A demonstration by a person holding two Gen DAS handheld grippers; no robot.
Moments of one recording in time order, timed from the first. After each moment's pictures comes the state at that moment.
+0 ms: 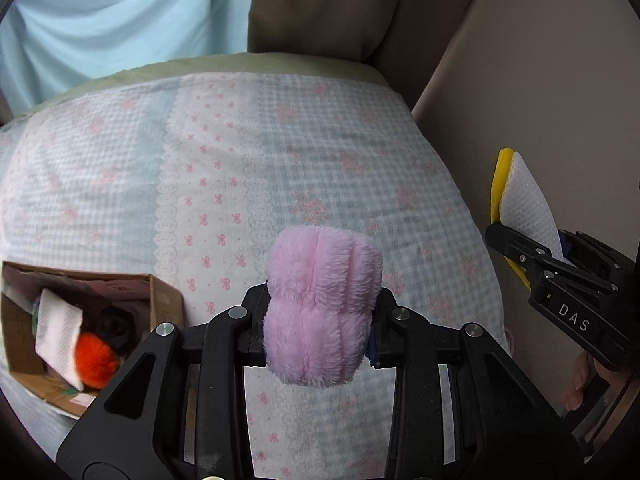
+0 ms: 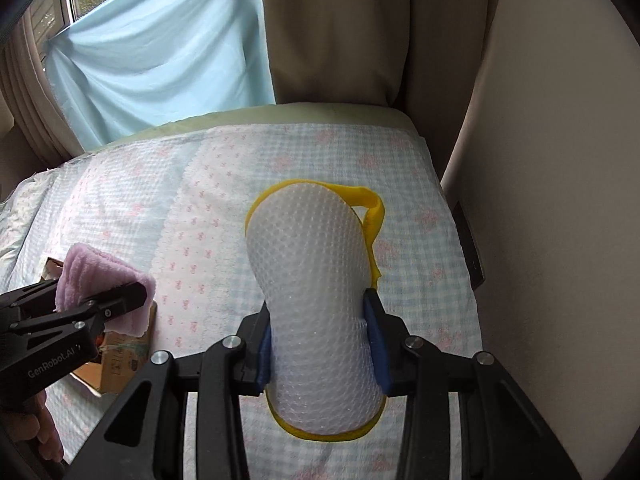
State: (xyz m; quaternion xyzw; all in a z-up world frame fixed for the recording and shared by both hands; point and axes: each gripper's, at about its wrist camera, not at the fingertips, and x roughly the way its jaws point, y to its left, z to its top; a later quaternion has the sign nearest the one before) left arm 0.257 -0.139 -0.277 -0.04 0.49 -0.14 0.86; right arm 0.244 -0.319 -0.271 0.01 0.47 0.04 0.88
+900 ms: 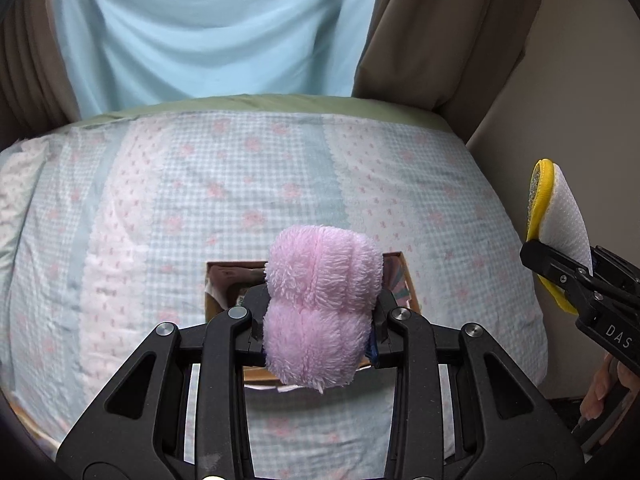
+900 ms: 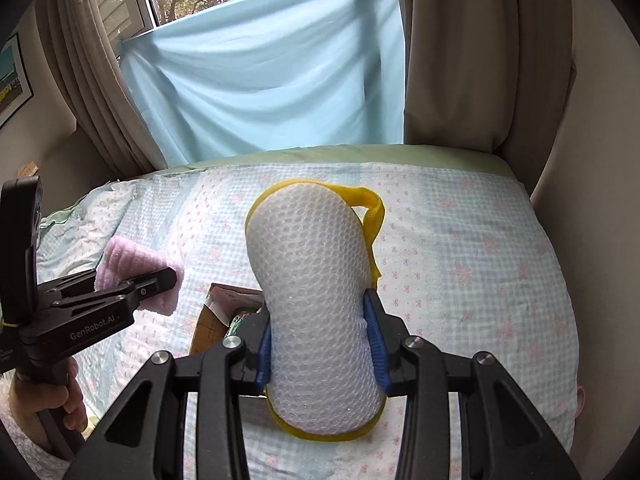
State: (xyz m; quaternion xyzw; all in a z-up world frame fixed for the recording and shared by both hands) left arm 0.207 0.190 -0.173 -0.04 0.48 -0.12 0.87; right arm 0.183 -0.015 -0.155 0.04 0.44 0.10 0.89
